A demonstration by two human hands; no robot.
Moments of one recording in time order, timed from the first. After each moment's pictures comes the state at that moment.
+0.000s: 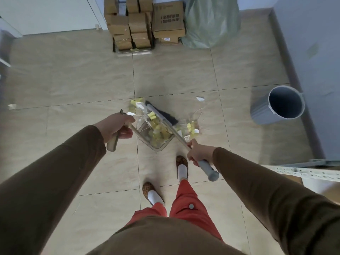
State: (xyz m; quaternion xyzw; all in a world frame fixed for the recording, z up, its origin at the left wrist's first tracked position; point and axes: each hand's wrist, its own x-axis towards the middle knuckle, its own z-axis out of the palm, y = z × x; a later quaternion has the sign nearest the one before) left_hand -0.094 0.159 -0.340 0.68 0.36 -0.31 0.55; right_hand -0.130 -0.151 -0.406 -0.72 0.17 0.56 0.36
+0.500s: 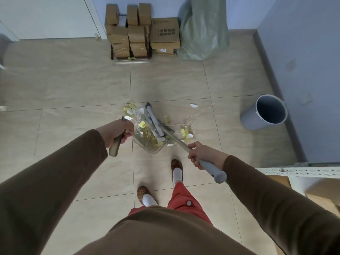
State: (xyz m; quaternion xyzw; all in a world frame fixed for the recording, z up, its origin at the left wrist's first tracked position) left_hand -0.138 0.174 -0.336 0.67 0.32 -0.36 0.56; right_hand -0.178 -0.150 -0.343 -0.67 0.25 0.50 0.49
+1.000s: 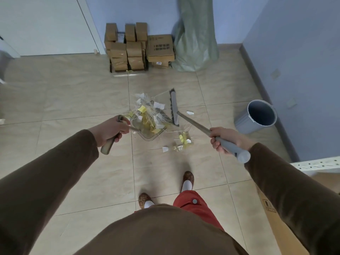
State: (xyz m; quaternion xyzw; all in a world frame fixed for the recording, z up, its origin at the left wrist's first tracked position) left_hand -0.164 0.211 -0.292 0.76 0.18 -0.31 0.55; right_hand -0.168 -0.189 -0.276 -0.62 0.35 0.41 0.57
